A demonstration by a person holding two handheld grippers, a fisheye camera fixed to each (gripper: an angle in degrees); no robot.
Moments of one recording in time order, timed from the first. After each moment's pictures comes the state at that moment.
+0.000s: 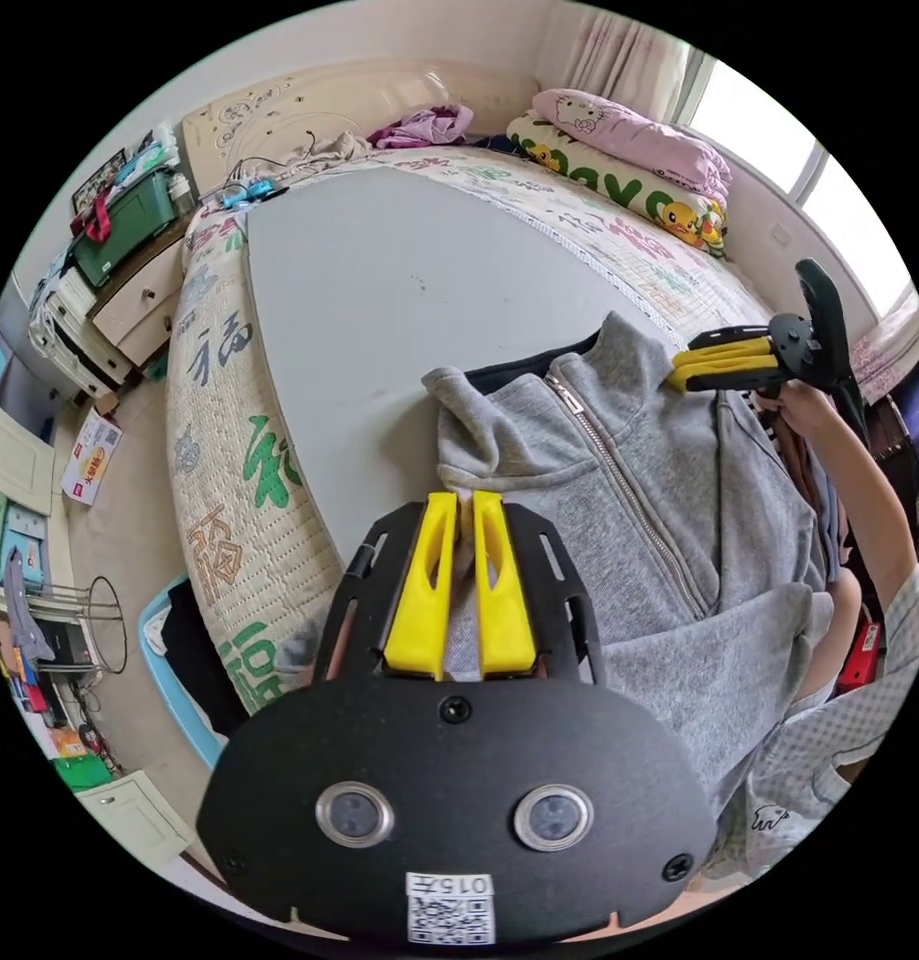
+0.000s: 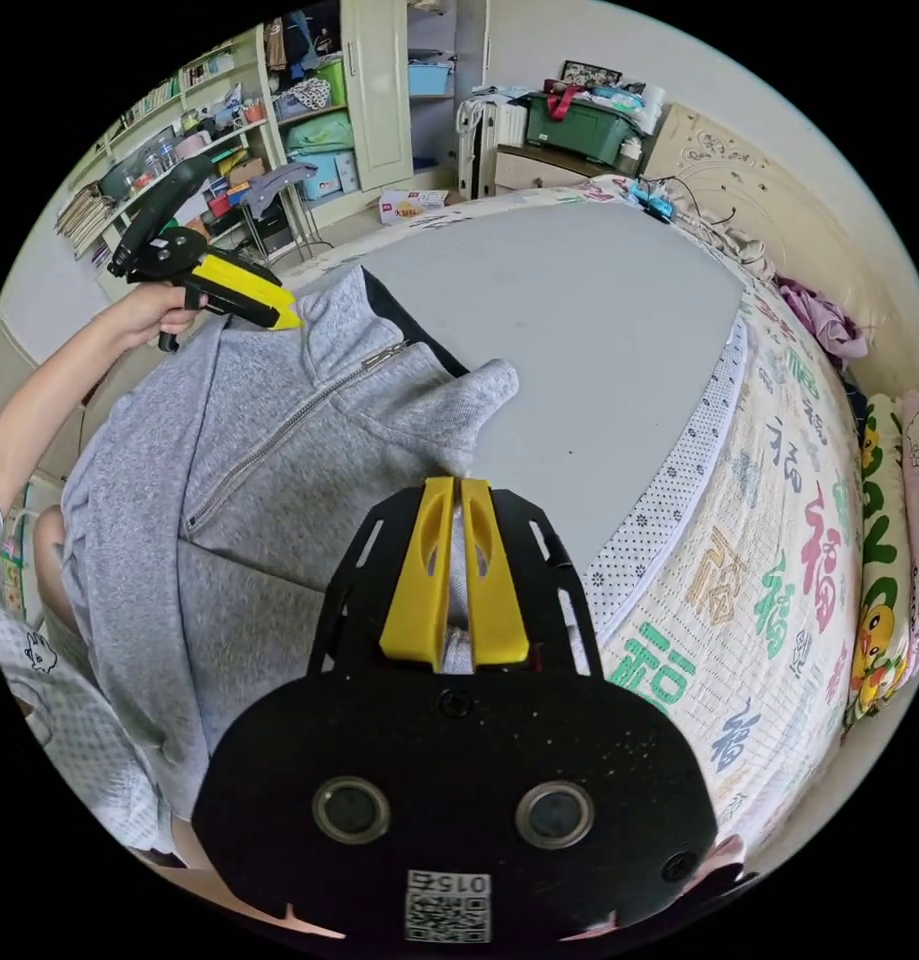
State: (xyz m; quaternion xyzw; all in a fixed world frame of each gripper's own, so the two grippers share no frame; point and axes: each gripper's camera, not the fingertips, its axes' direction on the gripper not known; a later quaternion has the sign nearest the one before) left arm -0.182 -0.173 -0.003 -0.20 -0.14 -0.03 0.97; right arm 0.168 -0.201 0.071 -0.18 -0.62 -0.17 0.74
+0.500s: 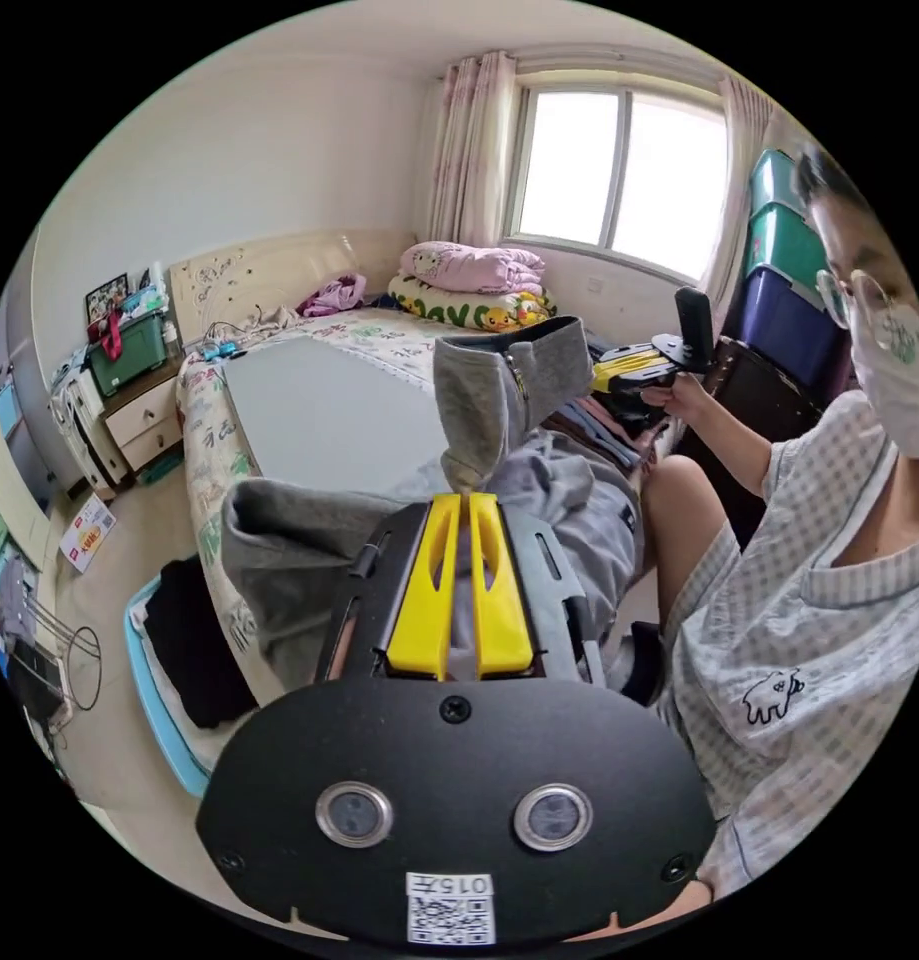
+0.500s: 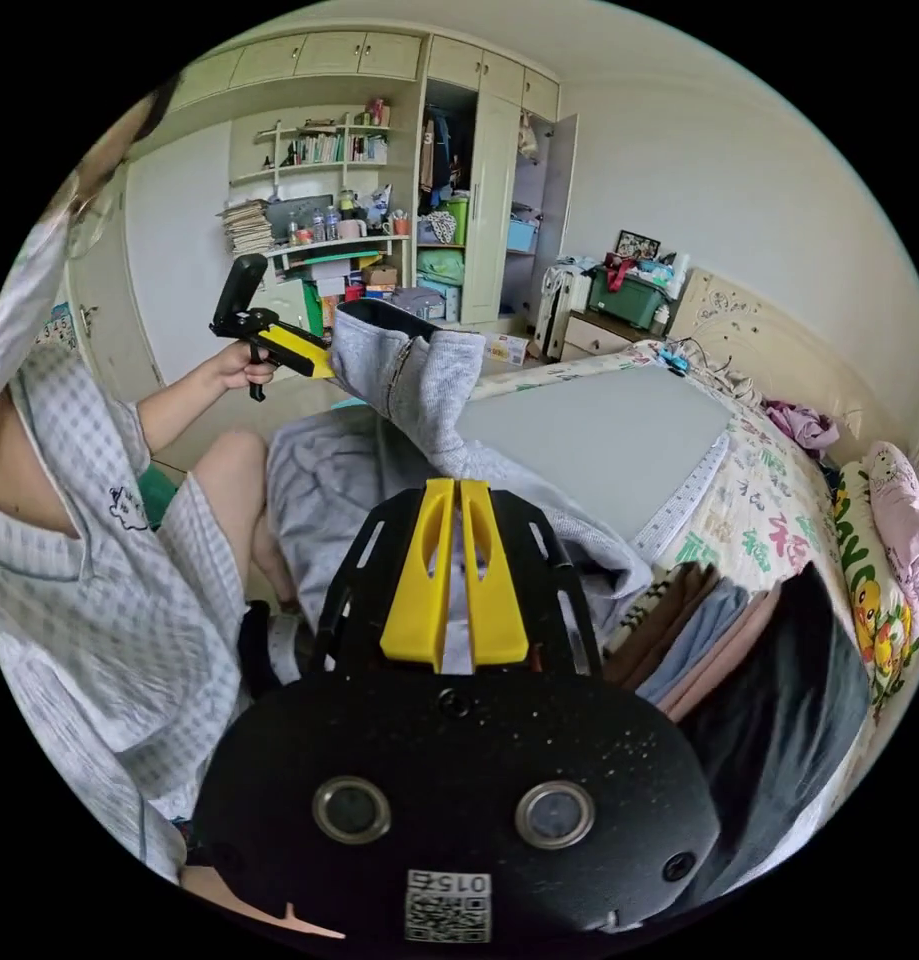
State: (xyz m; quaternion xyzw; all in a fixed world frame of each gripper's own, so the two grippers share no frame) left arm 0.107 0.051 -0.266 -0.03 -0.06 0.06 1.00; right arm 0.495 -0.024 -0.257 -0.03 -0.70 -0.10 0.71
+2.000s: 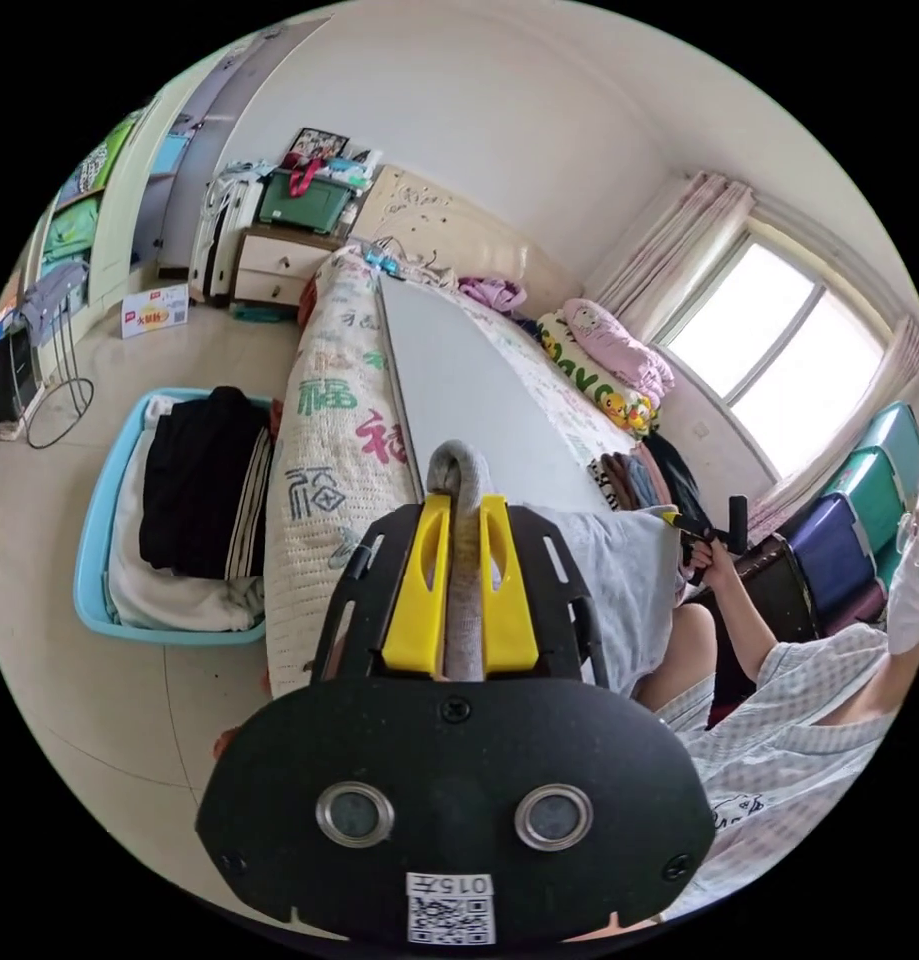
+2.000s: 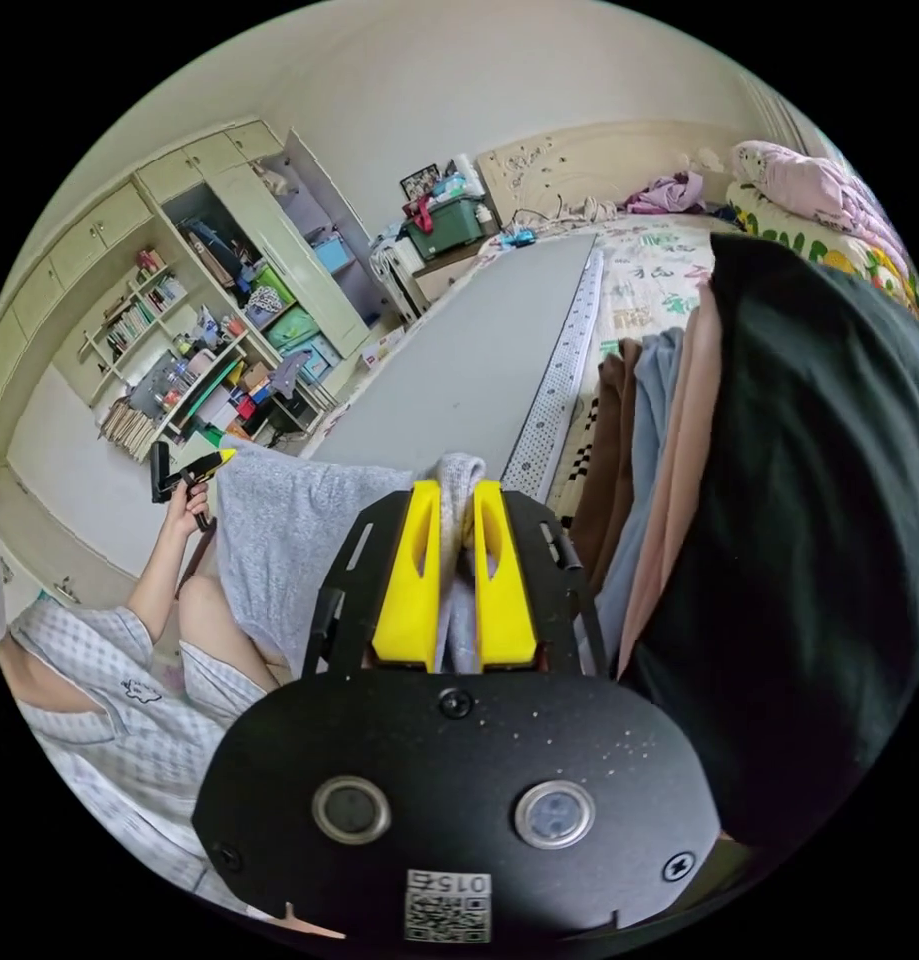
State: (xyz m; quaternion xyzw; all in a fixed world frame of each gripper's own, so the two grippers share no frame) left arm -0.065 0.049 -0.381 0.08 -0.07 -0.21 0.97; right arm 0.443 -0.129 0.161 -0.20 -0.65 0.15 0.72
